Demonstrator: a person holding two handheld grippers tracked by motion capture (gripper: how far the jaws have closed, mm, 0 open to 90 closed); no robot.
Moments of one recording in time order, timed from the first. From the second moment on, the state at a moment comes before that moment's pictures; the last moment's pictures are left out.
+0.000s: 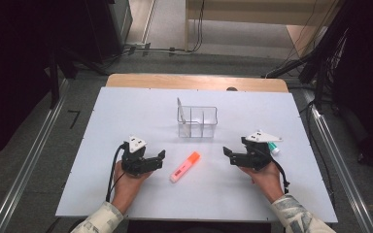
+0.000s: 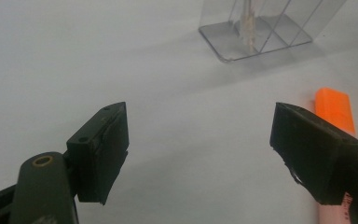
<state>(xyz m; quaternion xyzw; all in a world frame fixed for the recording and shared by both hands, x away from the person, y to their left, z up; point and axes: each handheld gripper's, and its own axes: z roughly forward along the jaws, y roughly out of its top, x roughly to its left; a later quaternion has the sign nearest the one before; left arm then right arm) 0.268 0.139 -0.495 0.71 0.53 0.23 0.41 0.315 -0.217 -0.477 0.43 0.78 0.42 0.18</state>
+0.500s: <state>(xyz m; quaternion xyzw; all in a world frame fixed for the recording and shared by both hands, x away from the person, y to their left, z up) 0.267 0.110 -0.500 0.73 0.50 0.22 0.41 0.312 -0.224 -0.477 0.43 0.78 0.42 0.18</state>
